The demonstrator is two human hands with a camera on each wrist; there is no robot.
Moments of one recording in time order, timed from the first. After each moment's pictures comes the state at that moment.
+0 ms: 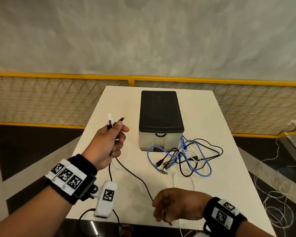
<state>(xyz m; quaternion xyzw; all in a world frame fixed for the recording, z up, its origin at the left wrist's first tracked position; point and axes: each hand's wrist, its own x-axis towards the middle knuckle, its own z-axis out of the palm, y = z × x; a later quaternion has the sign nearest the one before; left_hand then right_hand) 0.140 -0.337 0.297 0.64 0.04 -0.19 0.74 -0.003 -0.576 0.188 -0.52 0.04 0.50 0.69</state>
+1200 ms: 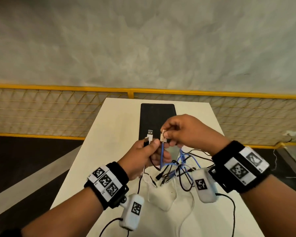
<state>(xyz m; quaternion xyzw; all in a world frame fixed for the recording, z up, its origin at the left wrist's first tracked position) 0.121 -0.409 0.302 0.60 -0.13 -0.31 0.73 0.108 -0.589 0.381 -0.91 -0.04 0.06 0.41</state>
